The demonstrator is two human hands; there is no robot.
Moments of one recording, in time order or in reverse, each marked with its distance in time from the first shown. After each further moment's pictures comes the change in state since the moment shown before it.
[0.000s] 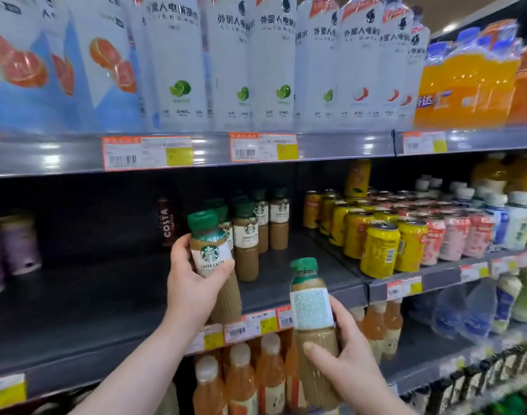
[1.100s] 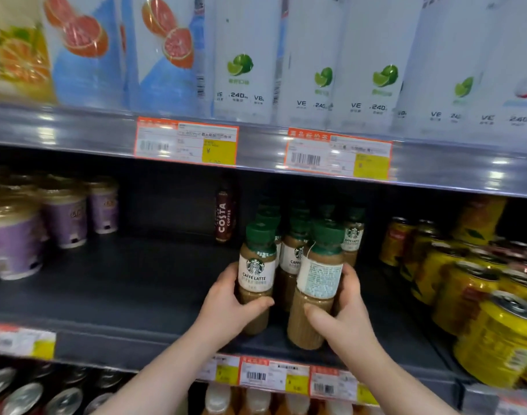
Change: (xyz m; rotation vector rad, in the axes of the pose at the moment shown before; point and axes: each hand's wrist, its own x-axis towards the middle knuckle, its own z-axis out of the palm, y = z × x) left_hand 0.030 -0.051 0.021 0.334 -0.050 -0.068; right_hand 0.157 -0.002 0.044 0.122 -0.294 -0.149
